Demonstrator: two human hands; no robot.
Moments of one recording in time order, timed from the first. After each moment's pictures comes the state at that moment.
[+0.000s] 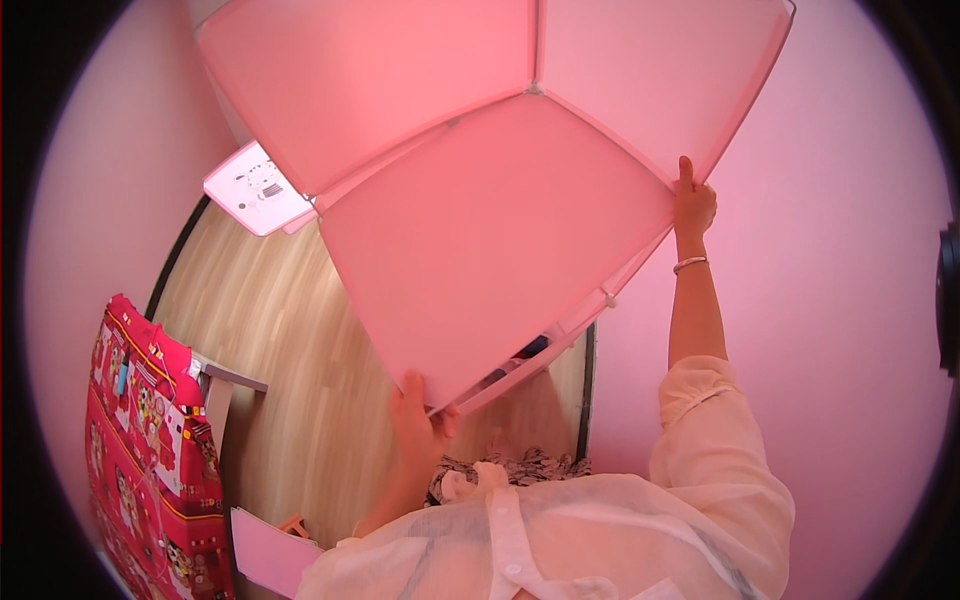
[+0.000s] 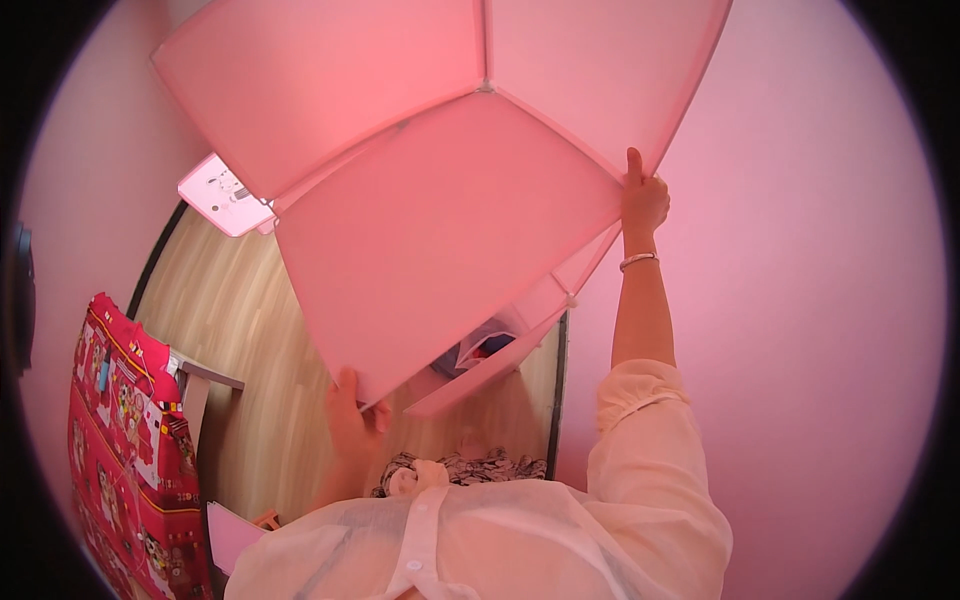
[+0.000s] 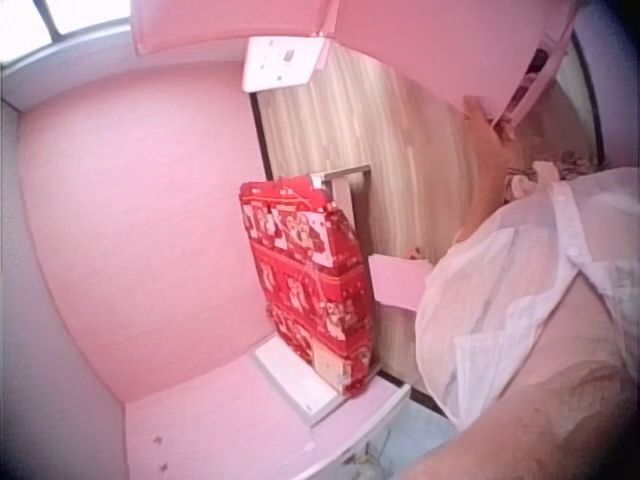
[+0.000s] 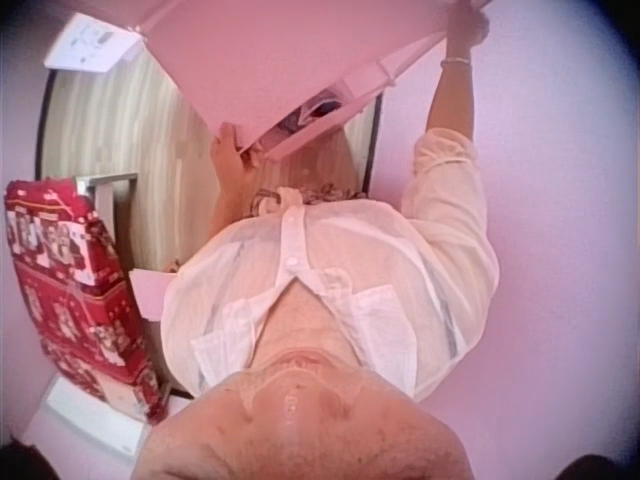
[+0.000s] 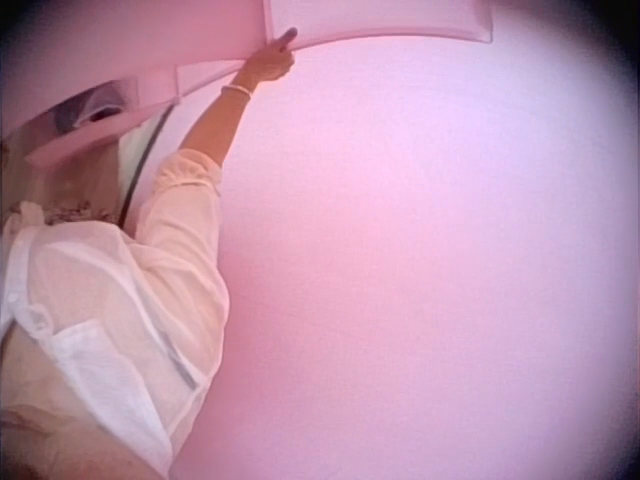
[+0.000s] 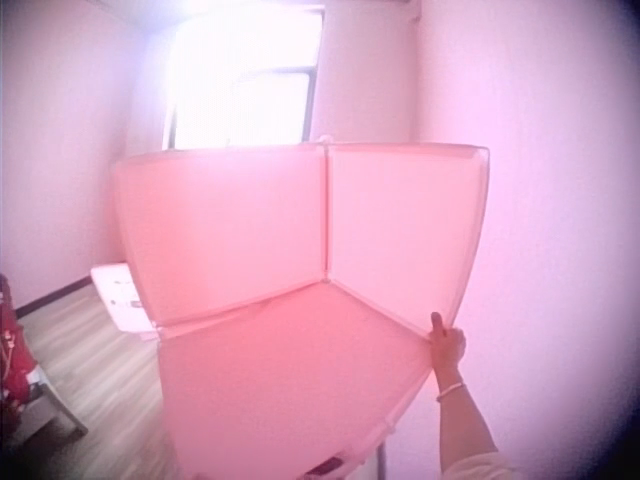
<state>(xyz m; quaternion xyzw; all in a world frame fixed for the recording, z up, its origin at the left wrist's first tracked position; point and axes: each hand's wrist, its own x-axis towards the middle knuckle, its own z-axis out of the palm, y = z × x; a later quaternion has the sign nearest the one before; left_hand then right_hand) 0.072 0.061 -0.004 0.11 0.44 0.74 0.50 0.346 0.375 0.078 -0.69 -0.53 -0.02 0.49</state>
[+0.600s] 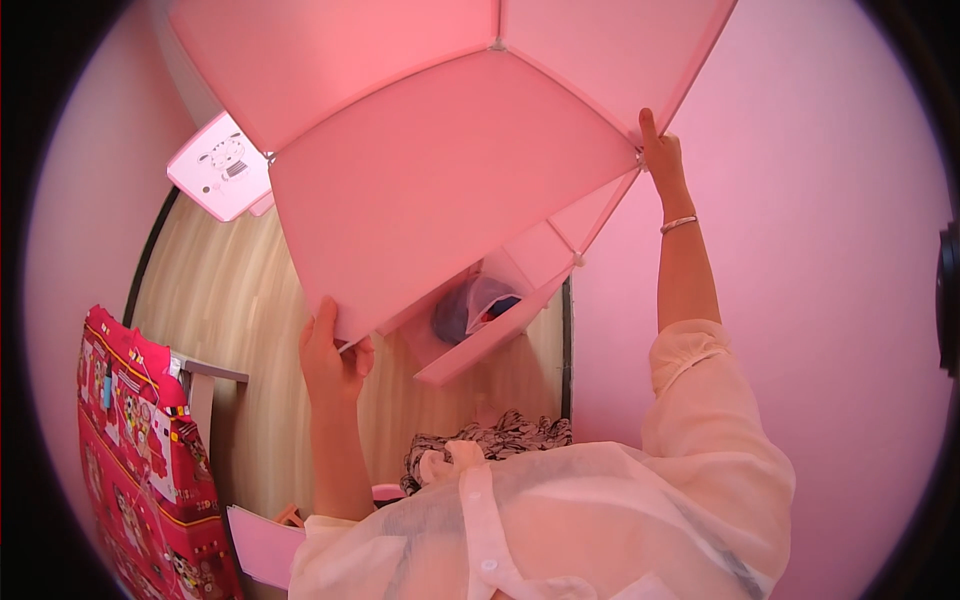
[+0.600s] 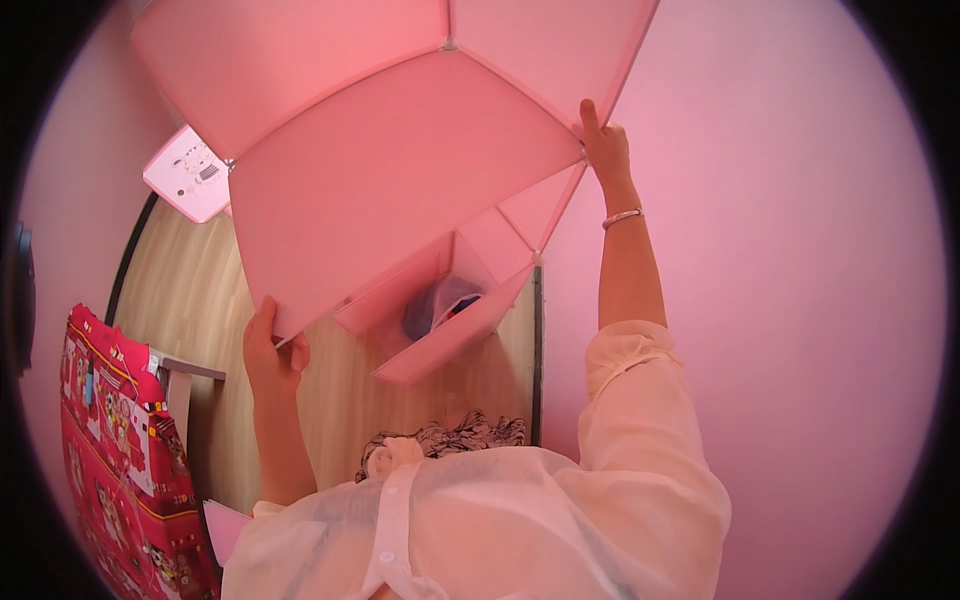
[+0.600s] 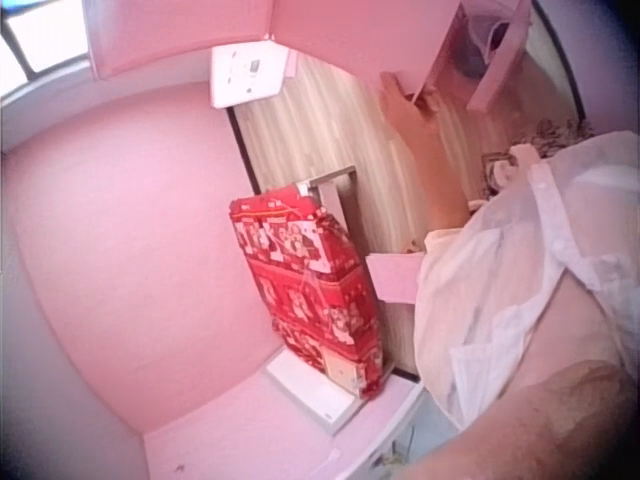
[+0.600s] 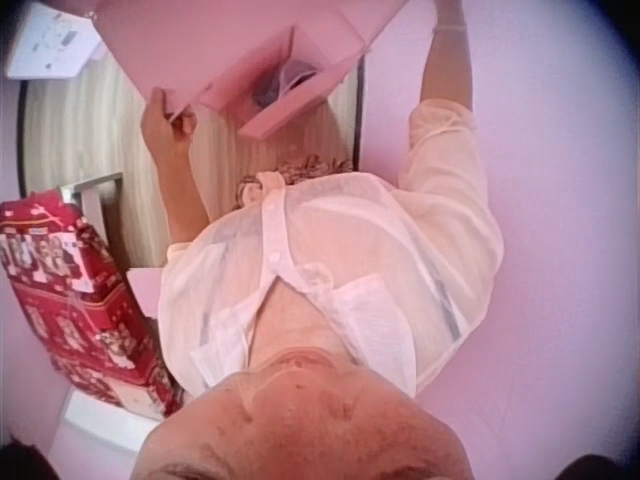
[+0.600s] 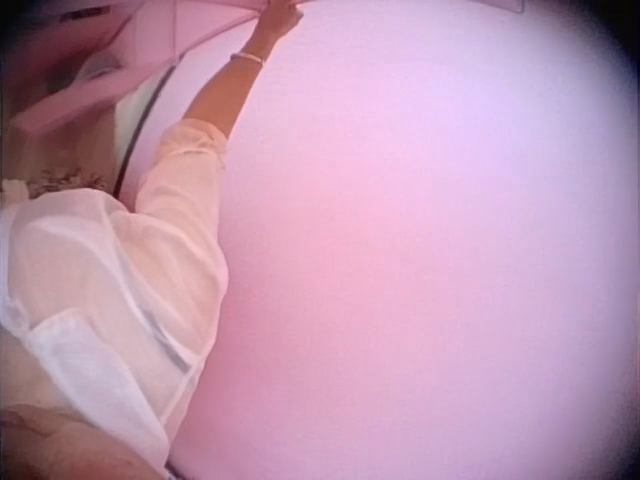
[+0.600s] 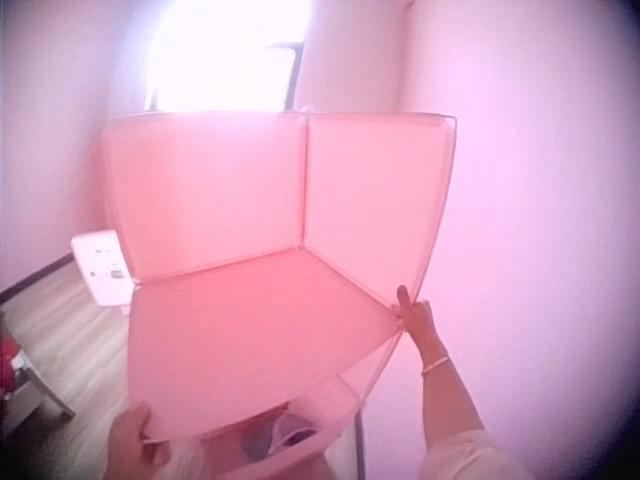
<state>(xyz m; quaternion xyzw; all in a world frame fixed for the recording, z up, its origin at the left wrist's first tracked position) 0.009 0.058 0.026 0.17 0.45 0.71 0.51 0.351 0.341 0.092 -0.57 -0.64 0.19 0.48</state>
